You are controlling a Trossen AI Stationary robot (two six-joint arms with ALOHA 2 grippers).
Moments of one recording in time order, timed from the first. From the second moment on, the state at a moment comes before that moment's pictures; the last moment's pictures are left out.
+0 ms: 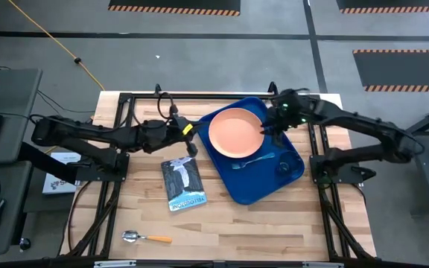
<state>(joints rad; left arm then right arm) -0.01 1.22 0.82 0.24 -0.52 0.06 -0.49 1.13 0.93 -0.67 -0.27 -0.27</state>
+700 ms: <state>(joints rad) -0.02 0.97 0.73 0.05 -0.06 -0.06 -0.37 0.92 0.51 0.17 -0.27 -0.13</state>
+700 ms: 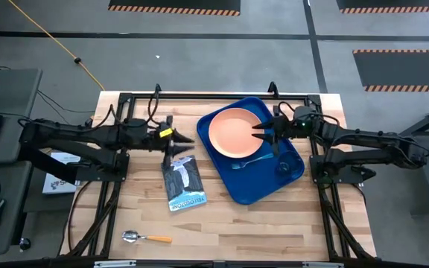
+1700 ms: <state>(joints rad) -0.87 1.78 1.36 -0.89 -0.22 -0.83 -0.36 0.92 0.51 0.10 -0.17 0.03</state>
